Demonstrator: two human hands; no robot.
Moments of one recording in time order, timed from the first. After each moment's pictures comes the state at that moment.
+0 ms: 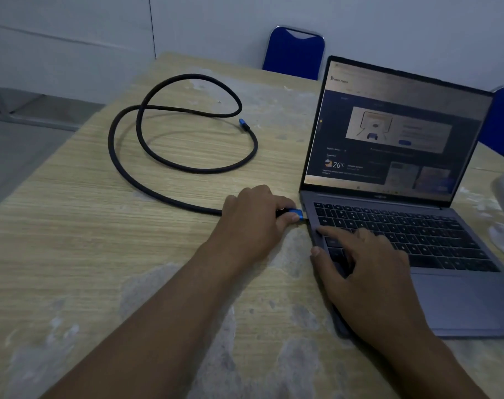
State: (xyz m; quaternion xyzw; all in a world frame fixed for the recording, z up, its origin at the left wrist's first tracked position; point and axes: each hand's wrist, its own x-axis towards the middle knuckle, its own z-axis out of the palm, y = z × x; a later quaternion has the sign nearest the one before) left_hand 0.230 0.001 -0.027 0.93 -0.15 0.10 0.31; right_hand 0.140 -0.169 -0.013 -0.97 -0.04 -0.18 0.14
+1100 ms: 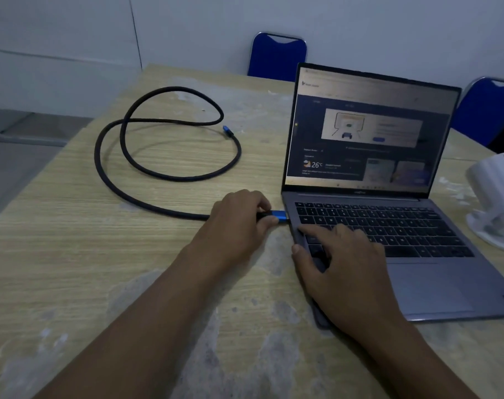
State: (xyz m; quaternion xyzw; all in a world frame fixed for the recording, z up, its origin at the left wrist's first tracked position) left_hand 0.227 0.001 -0.025 0.92 -0.17 0.11 0.33; right_hand 0.137 -0.170 -0.011 -0.98 -0.02 -0.16 0.14
